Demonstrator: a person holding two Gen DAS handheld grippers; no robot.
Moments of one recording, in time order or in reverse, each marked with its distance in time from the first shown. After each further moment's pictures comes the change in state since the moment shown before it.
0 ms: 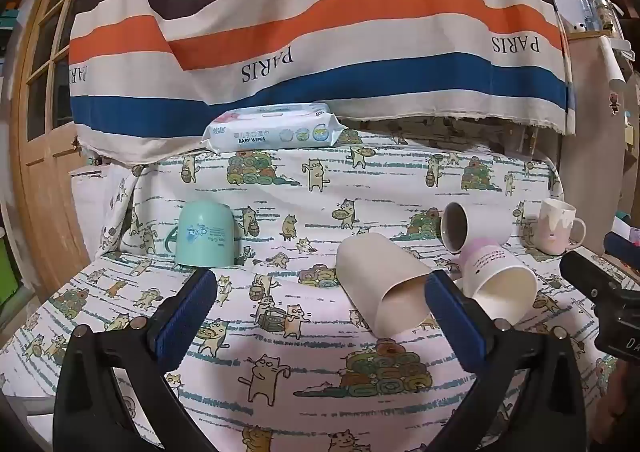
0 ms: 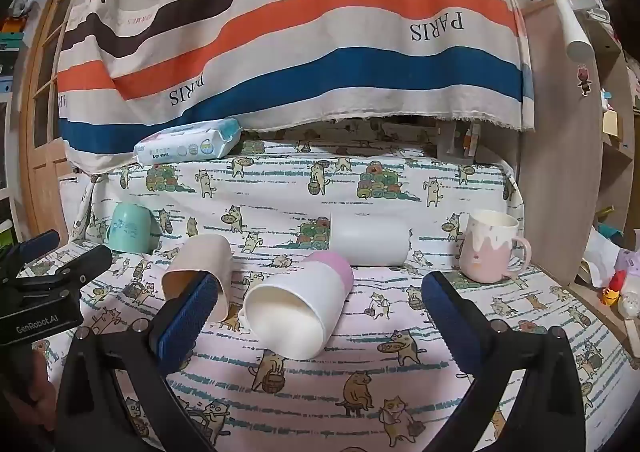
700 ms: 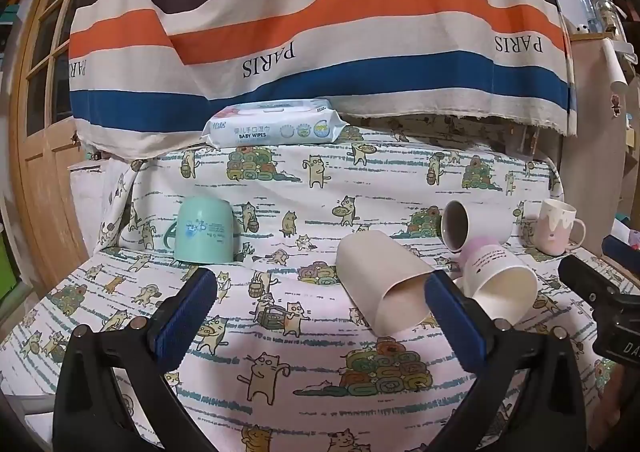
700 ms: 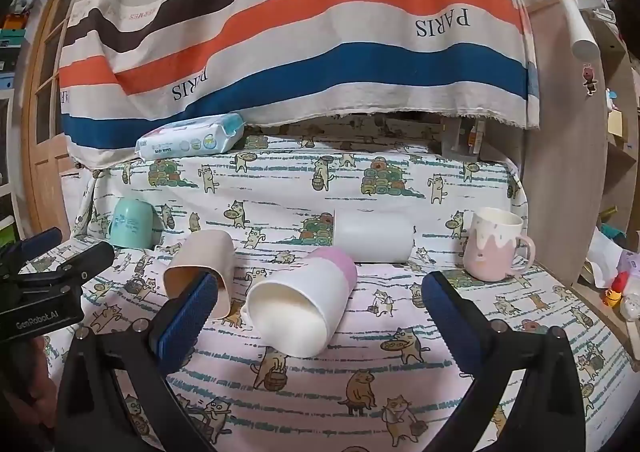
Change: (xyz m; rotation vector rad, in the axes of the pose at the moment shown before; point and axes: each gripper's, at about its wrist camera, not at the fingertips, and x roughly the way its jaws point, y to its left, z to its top) left arm 0.004 0.002 -0.002 -0.015 0.036 0.001; right arm 0.003 0.002 0.000 -0.003 -0.006 0.004
